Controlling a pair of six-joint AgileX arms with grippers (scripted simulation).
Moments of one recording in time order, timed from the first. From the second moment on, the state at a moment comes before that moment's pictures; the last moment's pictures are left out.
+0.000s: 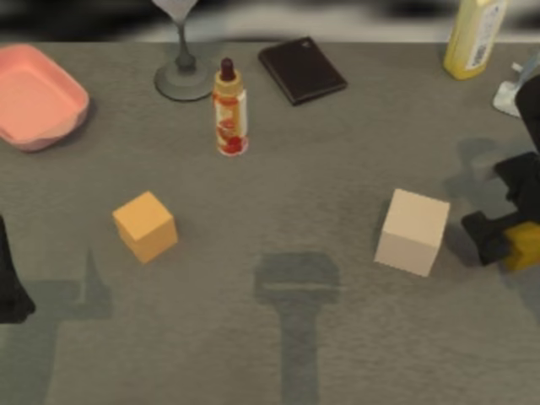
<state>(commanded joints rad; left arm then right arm) 0.00 0.00 0.00 0.00 0.00 0.00 0.09 2.11 1.24 -0.70 0.00 -0.28</state>
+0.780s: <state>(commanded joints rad) 0.00 0.00 0.00 0.00 0.00 0.00 0.09 2.11 1.24 -0.70 0.00 -0.28</state>
